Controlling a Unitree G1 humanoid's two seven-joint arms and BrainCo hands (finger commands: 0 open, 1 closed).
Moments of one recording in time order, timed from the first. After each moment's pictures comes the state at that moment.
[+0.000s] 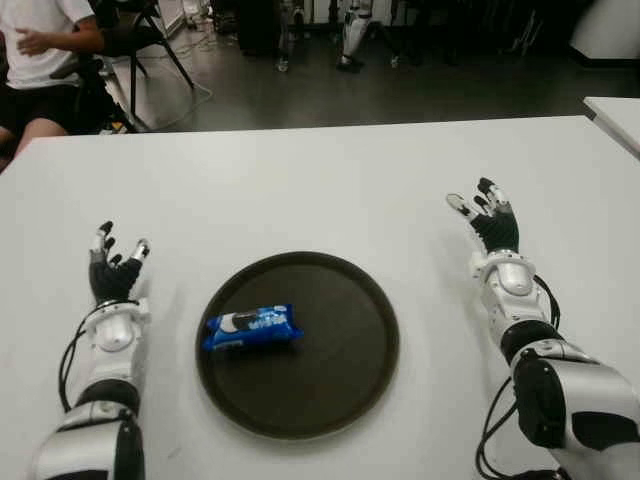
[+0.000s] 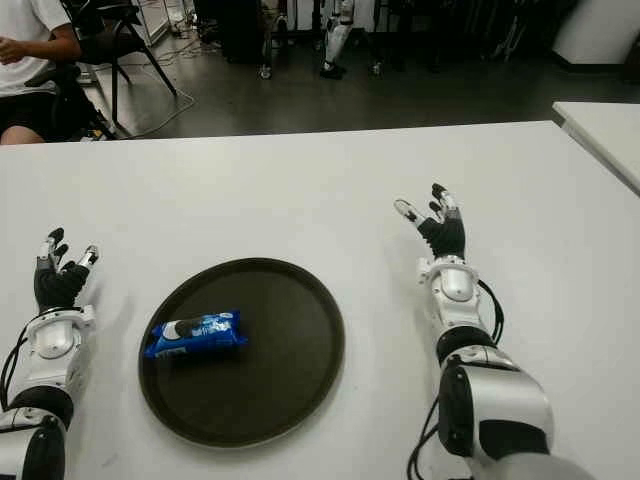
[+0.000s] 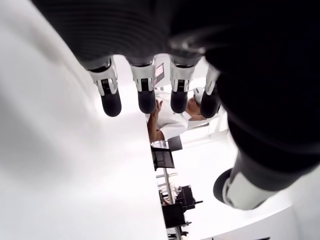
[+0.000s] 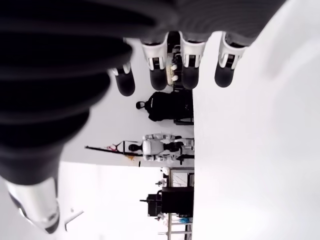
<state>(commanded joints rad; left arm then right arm) -0.46 0.26 0.25 1.15 -0.03 -0.59 0.24 -0.68 -0.15 -0.20 1.26 -0.01 -0.51 -0.04</state>
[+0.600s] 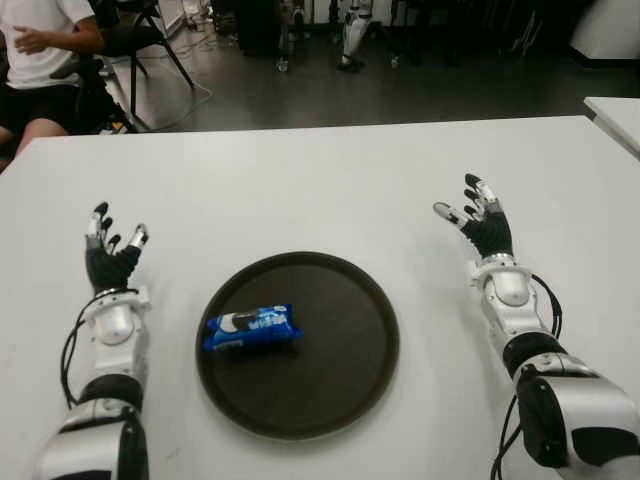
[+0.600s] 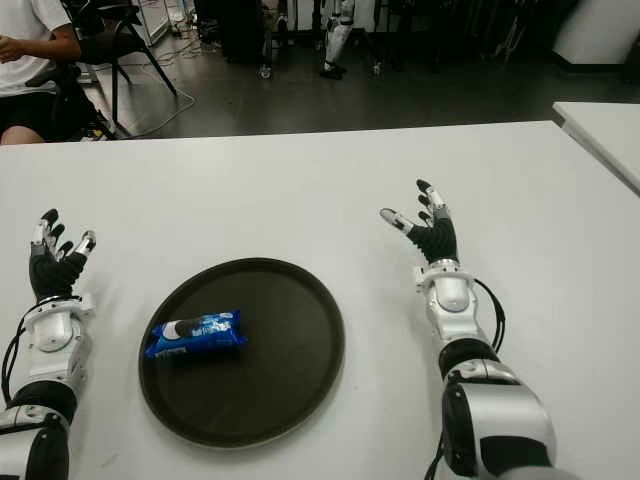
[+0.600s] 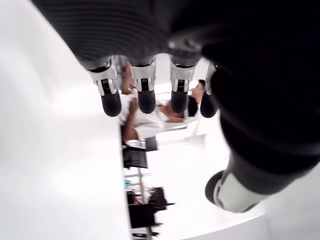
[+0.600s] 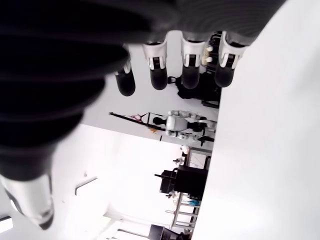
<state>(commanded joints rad) -0.43 0.24 0.25 1.05 -0.03 -0.62 0.22 -0.63 -0.15 -0.15 1.22 -0.04 -0.64 -0.03</state>
